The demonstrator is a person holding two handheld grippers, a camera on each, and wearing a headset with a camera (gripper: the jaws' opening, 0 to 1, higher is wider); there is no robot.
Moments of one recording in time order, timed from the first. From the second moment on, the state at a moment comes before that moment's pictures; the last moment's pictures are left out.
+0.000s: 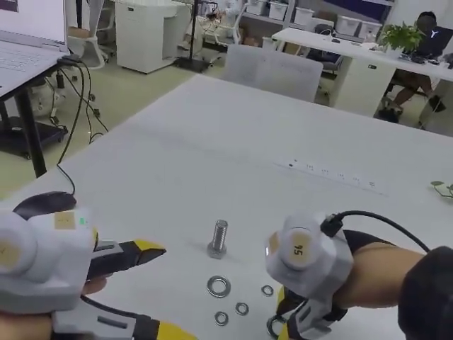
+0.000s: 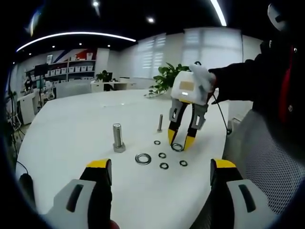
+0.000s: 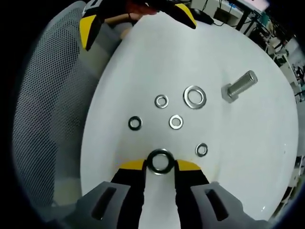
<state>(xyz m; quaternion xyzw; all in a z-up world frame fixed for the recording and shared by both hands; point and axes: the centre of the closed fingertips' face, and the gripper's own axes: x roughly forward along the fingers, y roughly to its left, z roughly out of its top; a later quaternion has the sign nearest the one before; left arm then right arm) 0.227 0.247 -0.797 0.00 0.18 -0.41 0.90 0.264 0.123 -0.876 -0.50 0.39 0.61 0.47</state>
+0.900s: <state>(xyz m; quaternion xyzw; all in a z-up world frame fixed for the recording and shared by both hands) 0.228 0.246 -0.799 0.00 0.18 -0.40 0.90 0.264 0.127 -0.864 -0.51 0.40 0.60 0.47</state>
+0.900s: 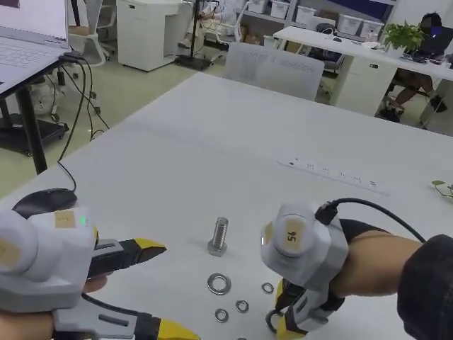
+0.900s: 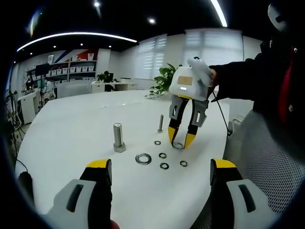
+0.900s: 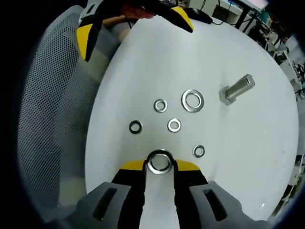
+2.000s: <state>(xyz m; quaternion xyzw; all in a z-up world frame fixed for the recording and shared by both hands) 0.240 0.255 -0.783 0.01 0.15 -0.35 0.92 0.306 0.162 -0.792 -0.54 0.34 0.59 0.49</state>
